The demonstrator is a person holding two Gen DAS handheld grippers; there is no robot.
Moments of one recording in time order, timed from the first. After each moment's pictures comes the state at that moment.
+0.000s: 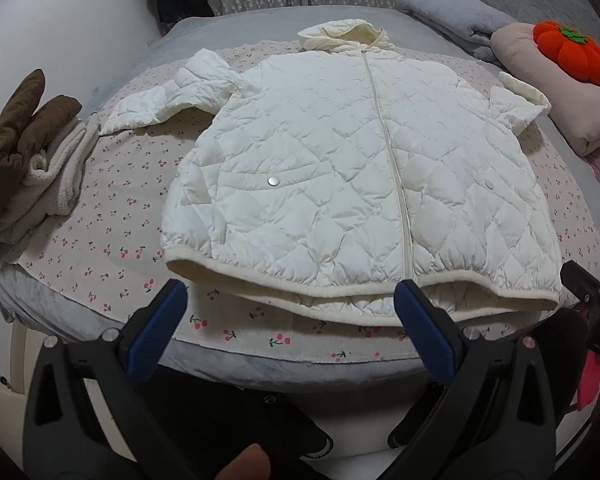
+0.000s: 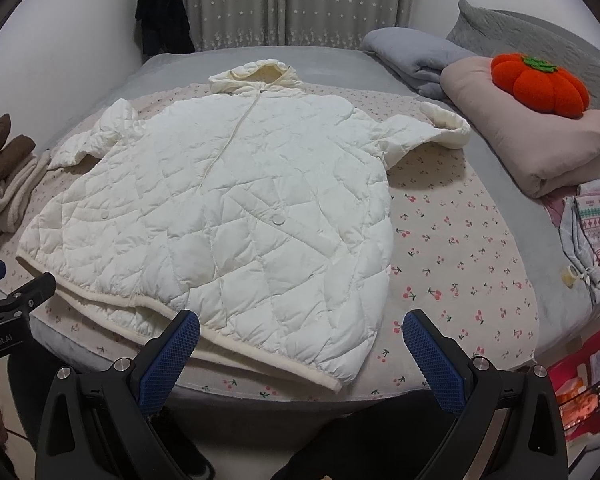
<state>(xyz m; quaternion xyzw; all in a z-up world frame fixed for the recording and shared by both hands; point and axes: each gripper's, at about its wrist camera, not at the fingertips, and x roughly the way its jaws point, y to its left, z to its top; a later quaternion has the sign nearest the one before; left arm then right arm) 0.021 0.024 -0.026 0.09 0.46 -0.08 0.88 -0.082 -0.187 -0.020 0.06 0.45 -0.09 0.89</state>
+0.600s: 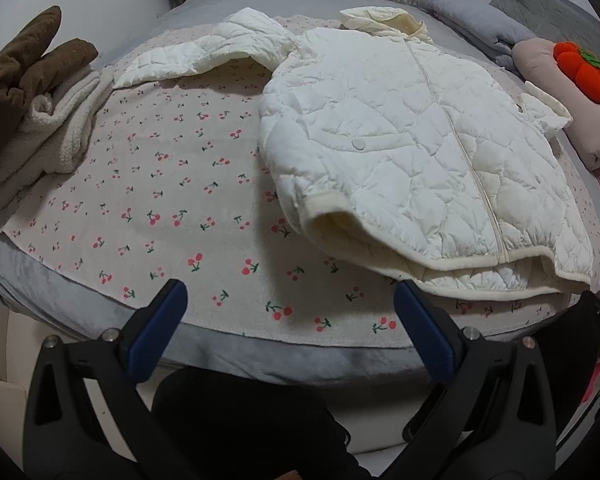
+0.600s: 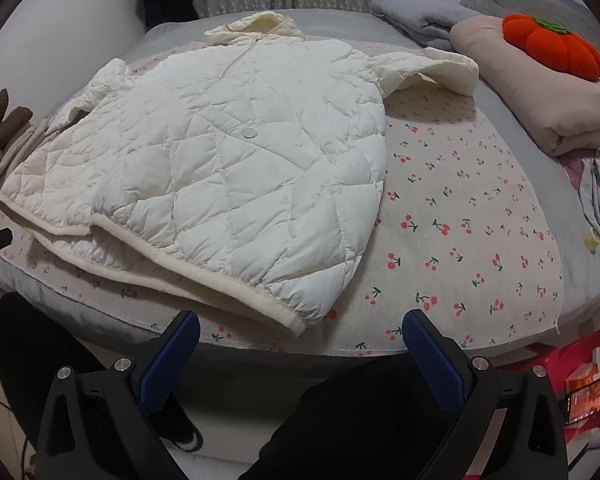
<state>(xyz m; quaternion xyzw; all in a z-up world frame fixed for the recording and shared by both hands) 0.041 0.112 -0.068 0.05 0.48 -0.08 0.87 -0.097 -0.215 -0.081 0.06 0.51 -0.08 0.86</state>
